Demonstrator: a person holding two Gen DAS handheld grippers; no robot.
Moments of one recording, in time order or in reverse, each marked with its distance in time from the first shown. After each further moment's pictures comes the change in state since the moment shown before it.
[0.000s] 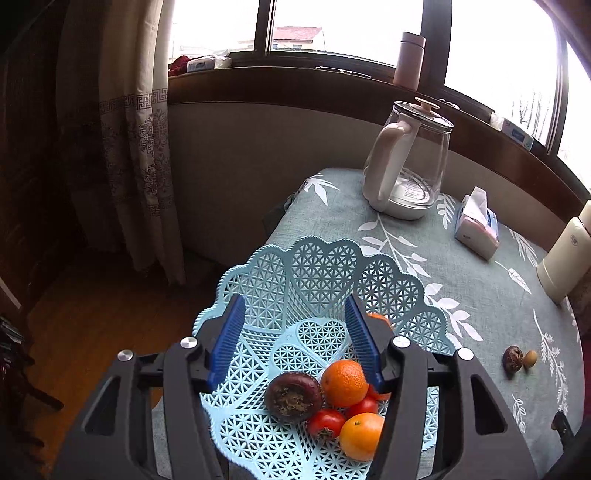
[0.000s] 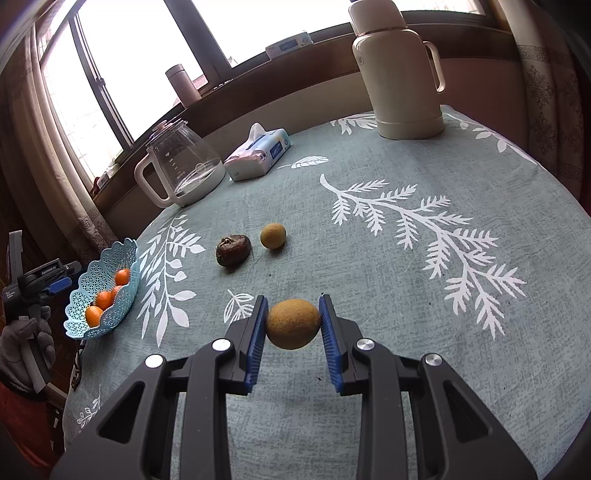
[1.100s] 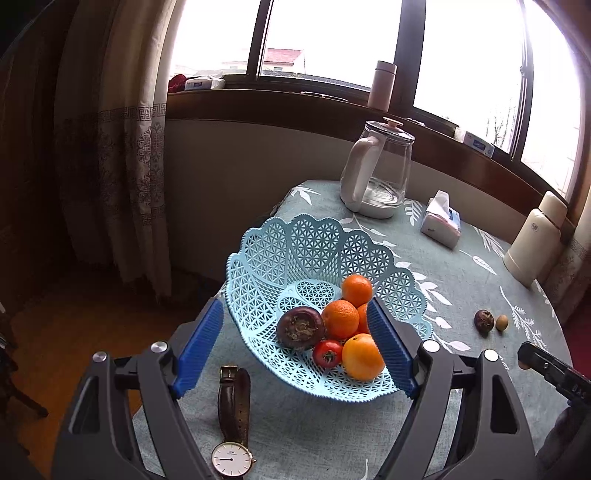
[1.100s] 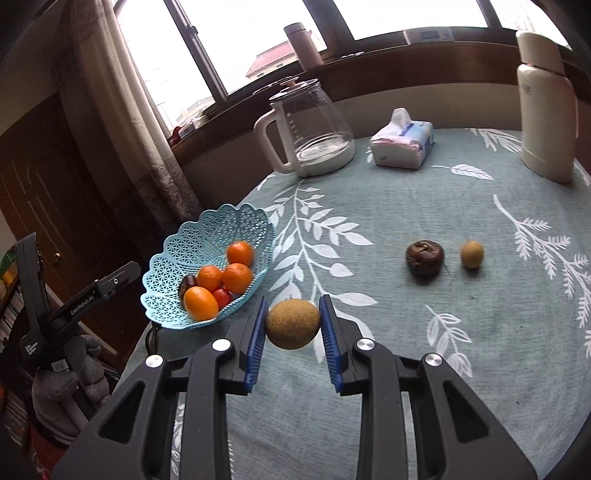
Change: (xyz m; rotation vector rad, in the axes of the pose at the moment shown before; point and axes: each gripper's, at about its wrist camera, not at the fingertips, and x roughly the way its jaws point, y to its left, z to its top) left arm -0.065 0.031 -0.056 -0.004 -0.103 -0.097; right arm 0.030 0.164 0.007 -0.220 0.118 0.255
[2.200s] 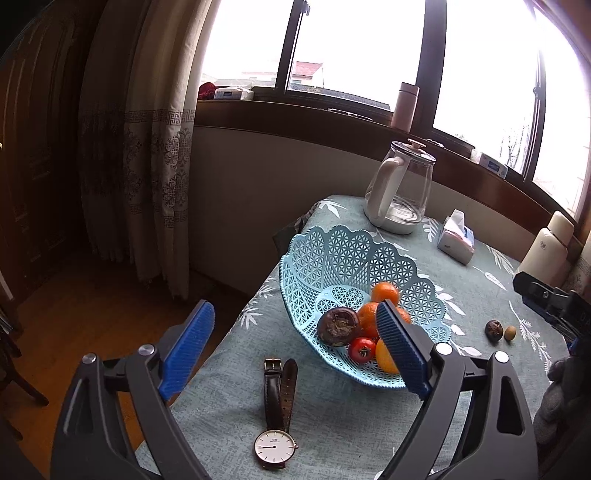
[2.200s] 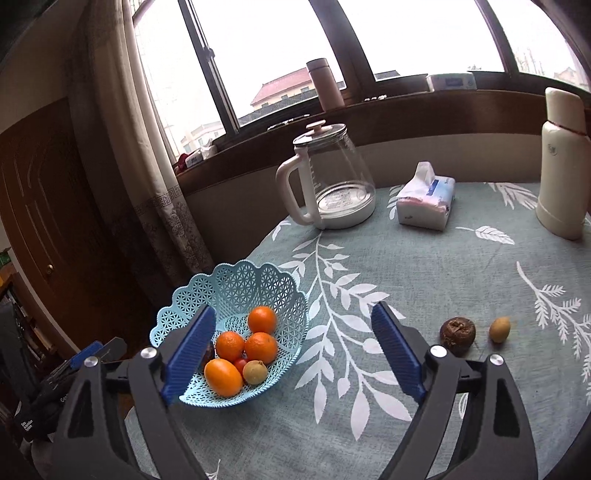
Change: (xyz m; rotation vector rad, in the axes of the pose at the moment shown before) left arm -0.023 0.024 -0.007 -0.045 -0.053 0.048; right arm 0.006 0.037 0.044 -0.037 -0.177 -0.039
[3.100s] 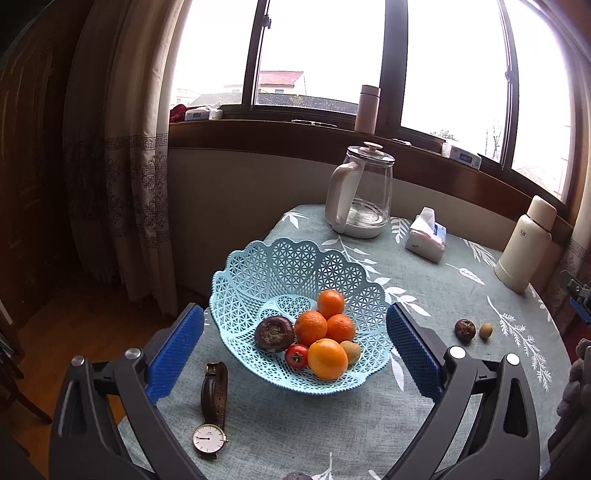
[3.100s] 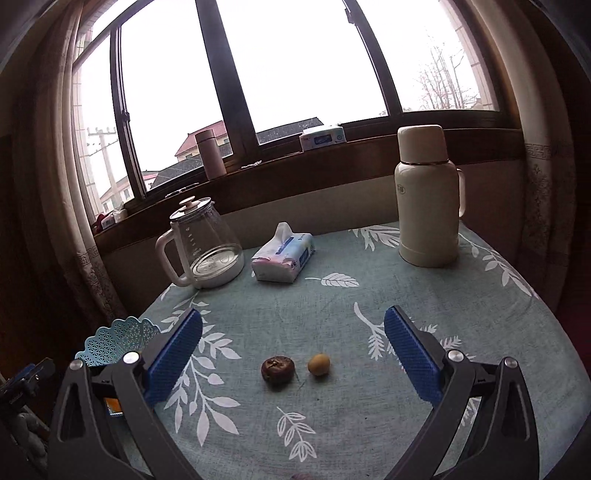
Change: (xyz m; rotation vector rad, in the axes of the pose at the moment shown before) left arm -0.020 -0.075 0.002 0.091 -0.039 -0.028; right arm -0.094 -0.117 0.010 0.066 -0.192 -0.336
